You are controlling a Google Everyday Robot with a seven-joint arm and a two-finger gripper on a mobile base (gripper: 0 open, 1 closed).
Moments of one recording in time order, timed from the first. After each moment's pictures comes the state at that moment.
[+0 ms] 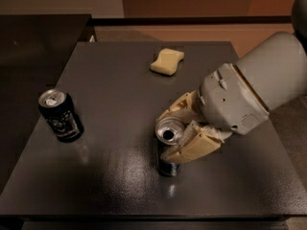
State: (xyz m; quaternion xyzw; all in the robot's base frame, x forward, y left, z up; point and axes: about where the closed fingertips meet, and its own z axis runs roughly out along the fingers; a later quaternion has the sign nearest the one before) arm 0.341 -0.035 0.930 -0.70 0.61 0.27 0.27
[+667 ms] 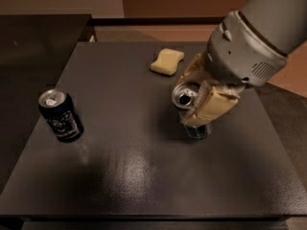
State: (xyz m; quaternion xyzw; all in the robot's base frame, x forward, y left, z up) arm 0.384 -0.065 0.972 -0.73 0.63 0.14 0.22
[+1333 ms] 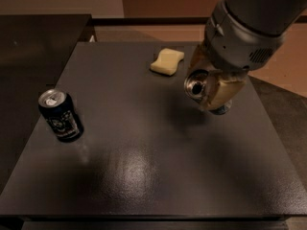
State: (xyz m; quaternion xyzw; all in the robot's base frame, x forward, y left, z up) arm 0.416 -0.094 0.975 -0.79 0.59 -0.01 0.15
